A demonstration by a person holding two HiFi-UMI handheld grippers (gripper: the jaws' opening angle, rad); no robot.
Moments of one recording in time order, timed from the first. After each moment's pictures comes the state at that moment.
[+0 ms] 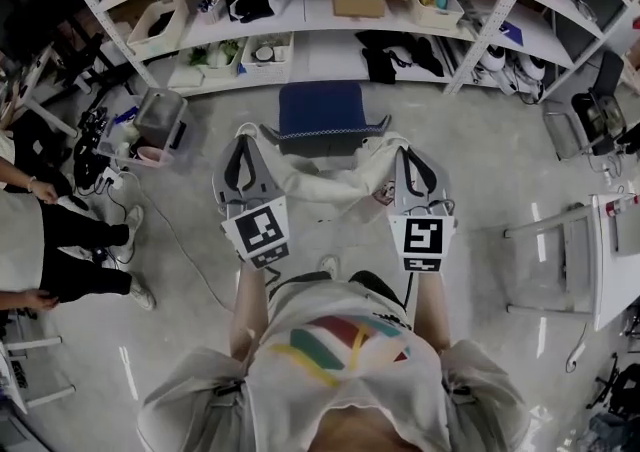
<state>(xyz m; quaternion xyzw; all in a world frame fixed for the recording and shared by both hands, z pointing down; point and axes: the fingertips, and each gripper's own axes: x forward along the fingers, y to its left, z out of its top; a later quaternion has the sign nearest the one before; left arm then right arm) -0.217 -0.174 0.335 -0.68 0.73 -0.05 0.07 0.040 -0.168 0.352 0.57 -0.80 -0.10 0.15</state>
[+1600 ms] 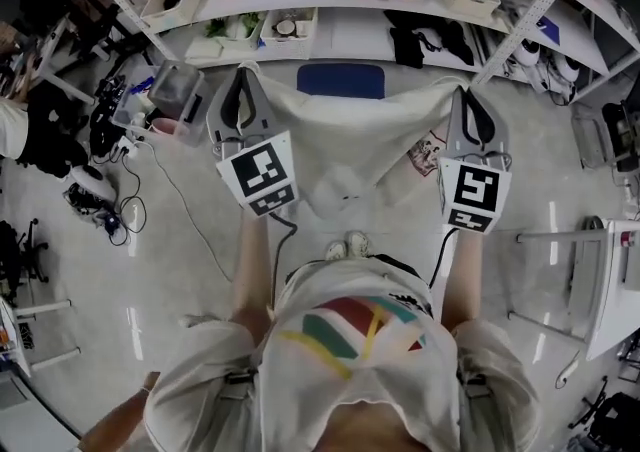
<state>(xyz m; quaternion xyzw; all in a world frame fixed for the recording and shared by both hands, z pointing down) -0.209 -0.274 0.280 -0.64 0.76 -0.04 0.11 0.103 -0.289 0.291 0.59 -0.78 -0.14 0.13</state>
